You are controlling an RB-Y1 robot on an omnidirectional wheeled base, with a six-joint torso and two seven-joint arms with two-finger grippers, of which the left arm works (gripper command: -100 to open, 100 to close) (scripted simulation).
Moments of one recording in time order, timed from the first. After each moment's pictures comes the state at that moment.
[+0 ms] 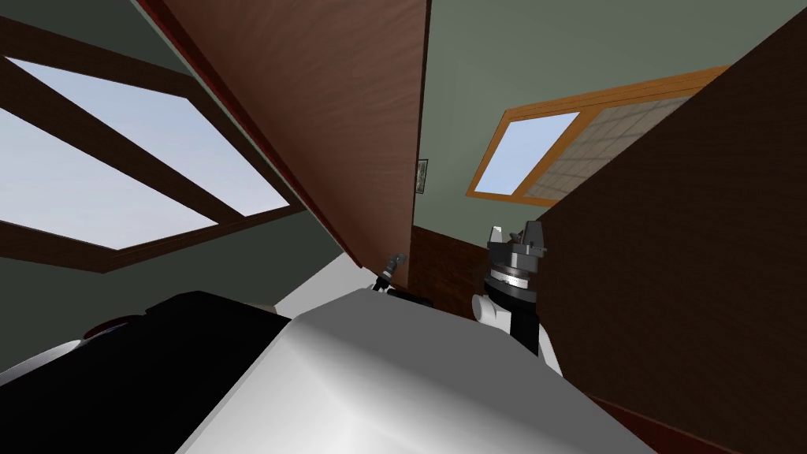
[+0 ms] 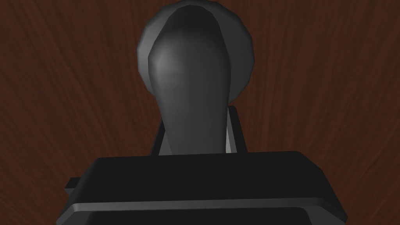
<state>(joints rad) 0.13 0.09 -0.27 -0.97 0.04 -0.73 0.02</state>
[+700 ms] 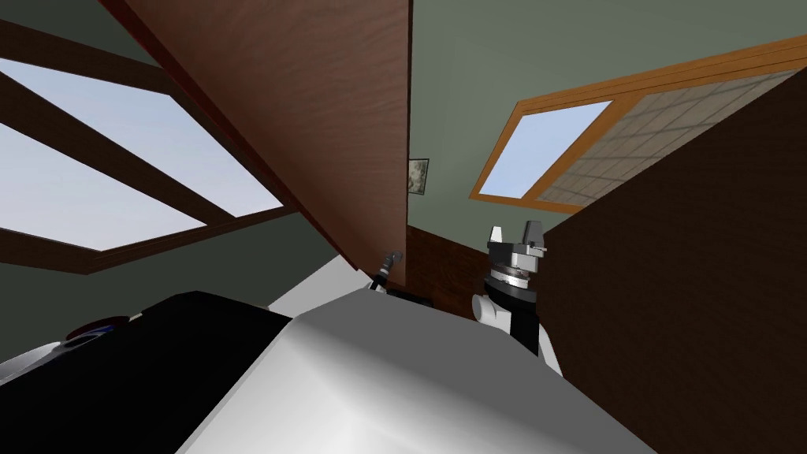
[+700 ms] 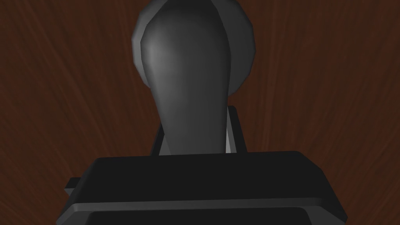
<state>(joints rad) 0.11 0.08 -0.18 -0.95 0.07 -0.72 0.00</state>
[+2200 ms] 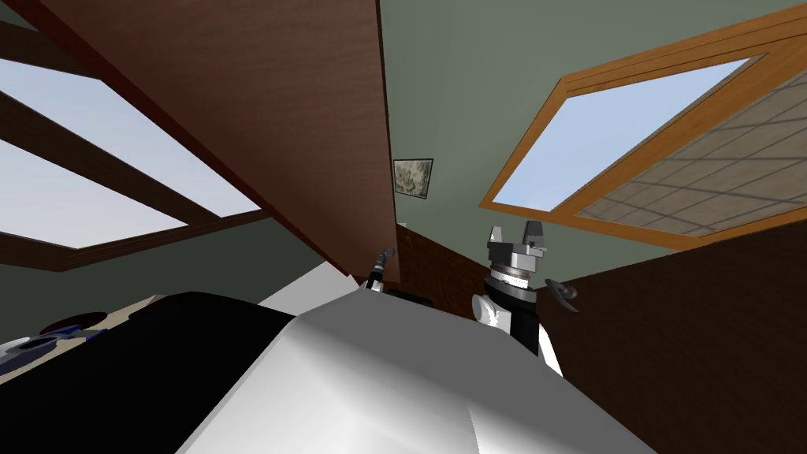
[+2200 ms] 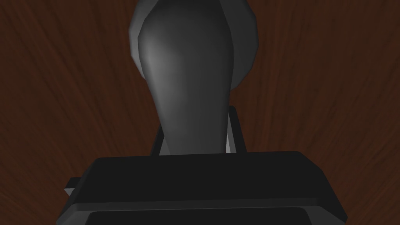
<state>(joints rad) 0.06 0.05 0.00 -0.88 0.13 -0.73 -0.05</state>
